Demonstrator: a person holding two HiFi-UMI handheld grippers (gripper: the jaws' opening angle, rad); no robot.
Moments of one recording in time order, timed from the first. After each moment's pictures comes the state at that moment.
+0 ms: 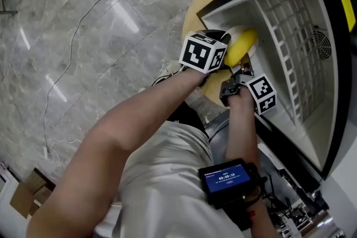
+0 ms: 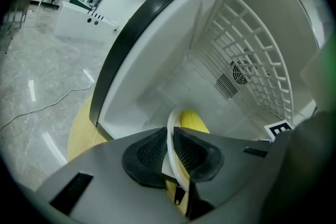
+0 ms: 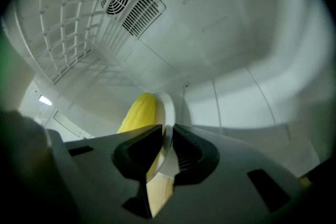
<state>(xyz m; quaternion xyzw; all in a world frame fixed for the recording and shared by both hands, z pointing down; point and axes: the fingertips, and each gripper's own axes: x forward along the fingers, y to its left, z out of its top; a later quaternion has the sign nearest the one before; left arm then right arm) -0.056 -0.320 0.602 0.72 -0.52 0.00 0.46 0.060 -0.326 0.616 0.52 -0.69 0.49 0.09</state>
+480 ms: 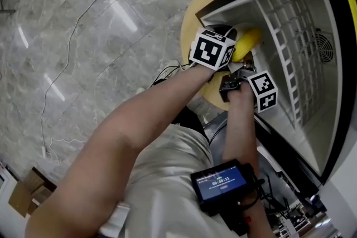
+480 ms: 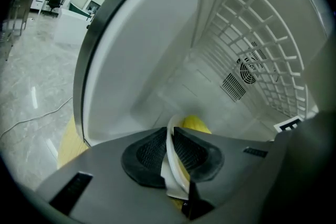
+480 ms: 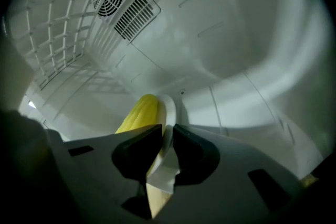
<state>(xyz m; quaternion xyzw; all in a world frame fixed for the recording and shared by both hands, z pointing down) -0.049 -0.353 0.608 0.72 -0.54 0.00 0.44 0.070 -0.346 0.621 0.57 -0.66 0.48 0.07</state>
